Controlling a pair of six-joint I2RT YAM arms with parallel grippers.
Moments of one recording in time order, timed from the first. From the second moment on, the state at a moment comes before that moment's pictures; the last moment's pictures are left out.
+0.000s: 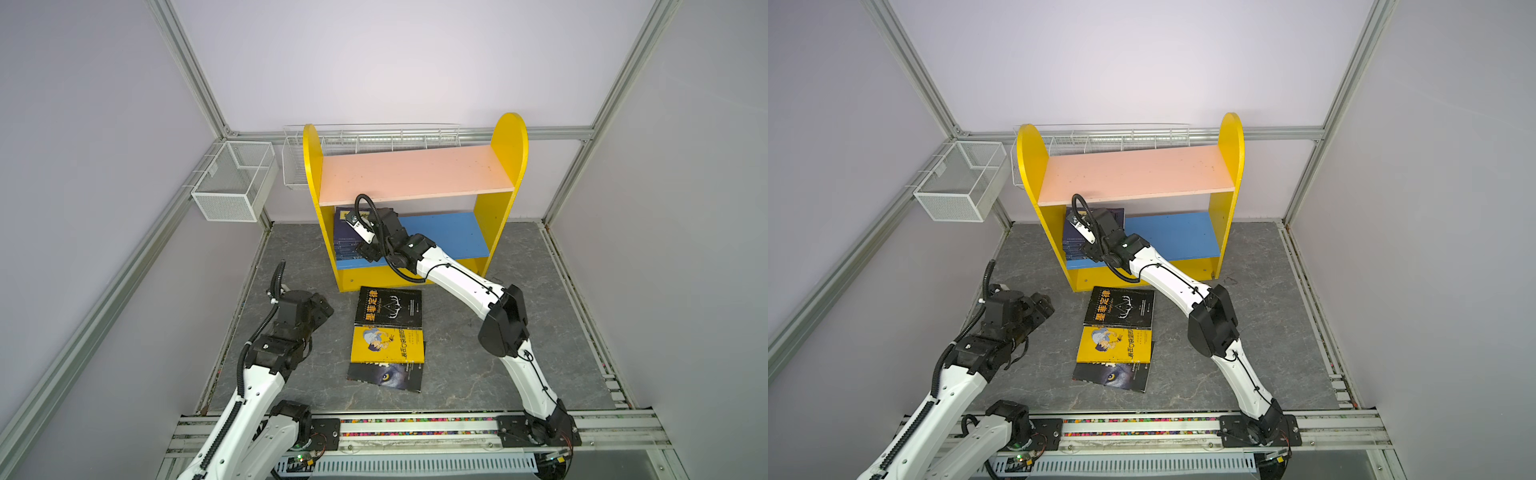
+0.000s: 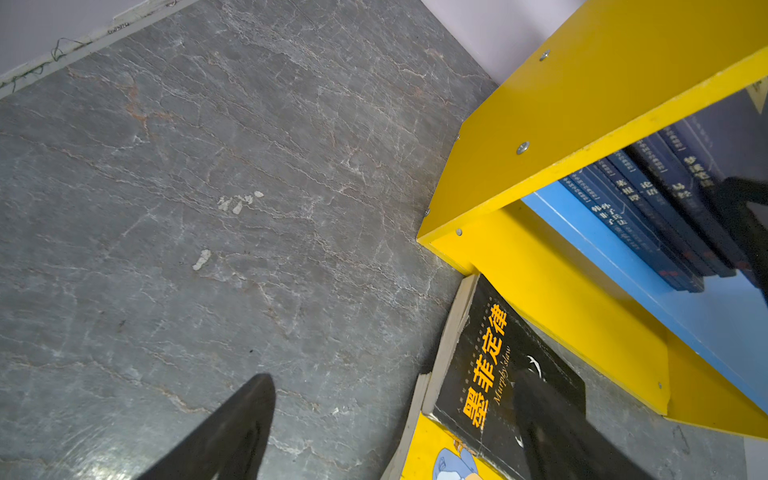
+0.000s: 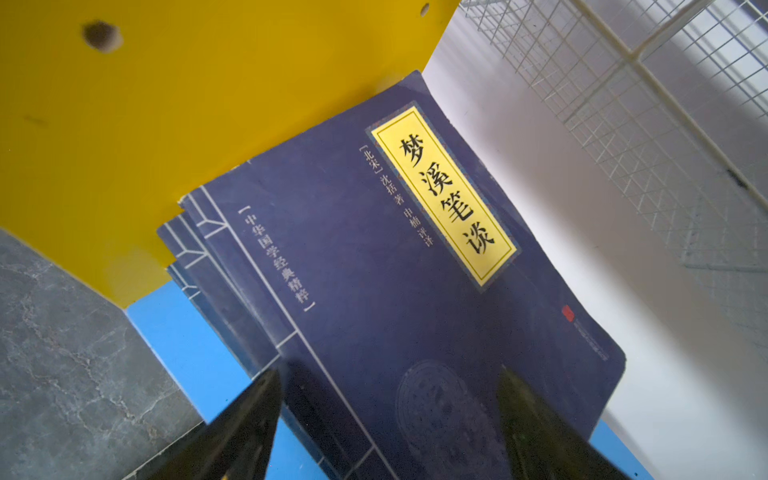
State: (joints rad) left arm -0.28 0.80 0.67 -0.58 -0.23 -0.83; right arm 0.83 2.29 2.27 -0.50 0.21 -0.35
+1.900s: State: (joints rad) left arm -0.44 1.56 0.67 -0.03 0.00 -0.62; right arm 0.62 1.88 1.03 -0.06 -0.41 0.56
